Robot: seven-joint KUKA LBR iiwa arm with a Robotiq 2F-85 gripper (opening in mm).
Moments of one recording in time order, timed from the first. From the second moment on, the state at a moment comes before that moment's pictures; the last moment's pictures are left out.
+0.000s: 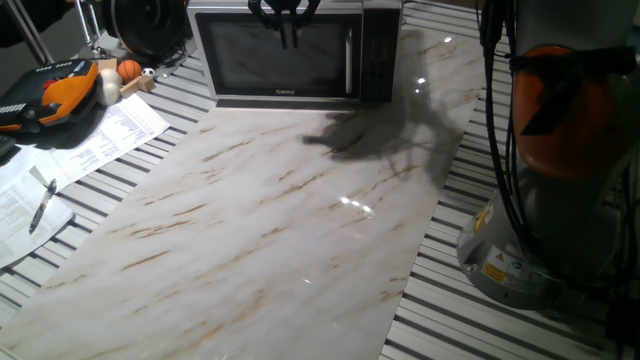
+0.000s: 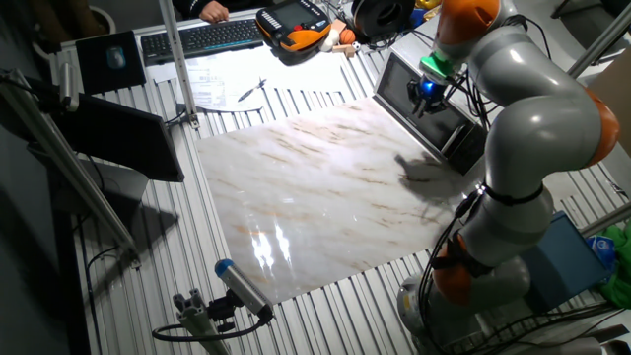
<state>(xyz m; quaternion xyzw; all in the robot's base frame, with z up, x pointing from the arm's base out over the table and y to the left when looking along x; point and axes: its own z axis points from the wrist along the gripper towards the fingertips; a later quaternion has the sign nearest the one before) 0.513 -0.111 0.265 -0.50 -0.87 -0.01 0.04</state>
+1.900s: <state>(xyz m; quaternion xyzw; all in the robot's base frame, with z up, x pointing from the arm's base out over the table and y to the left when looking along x) 0.470 -0.164 0.250 -0.53 -0.85 0.03 0.02</state>
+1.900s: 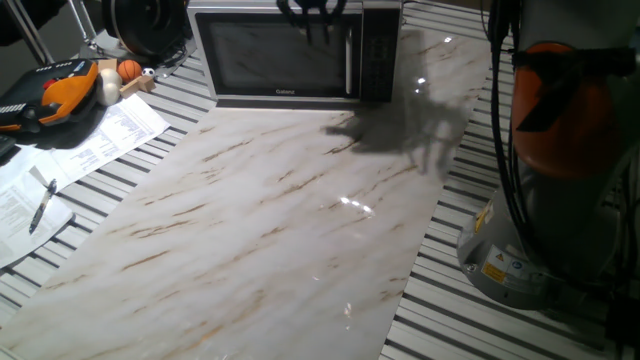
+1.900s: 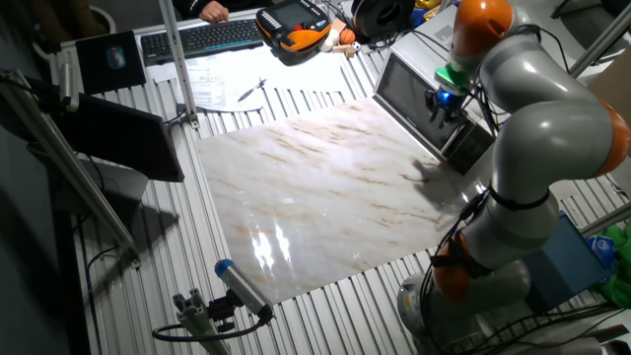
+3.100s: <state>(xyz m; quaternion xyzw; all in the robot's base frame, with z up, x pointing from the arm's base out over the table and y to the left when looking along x) 0.457 -0.189 0.237 -0.53 -0.85 0.07 0.02</state>
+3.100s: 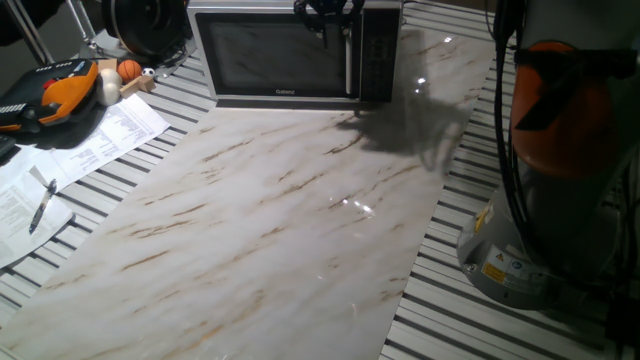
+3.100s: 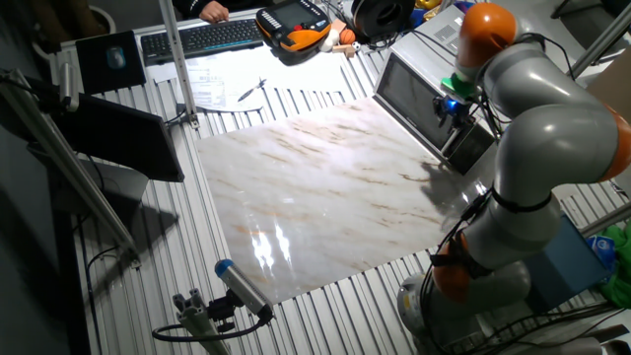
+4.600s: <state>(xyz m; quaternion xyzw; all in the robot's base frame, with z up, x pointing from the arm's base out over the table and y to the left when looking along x) 0.441 -0.222 0.222 -0.54 -0.84 0.07 0.00</state>
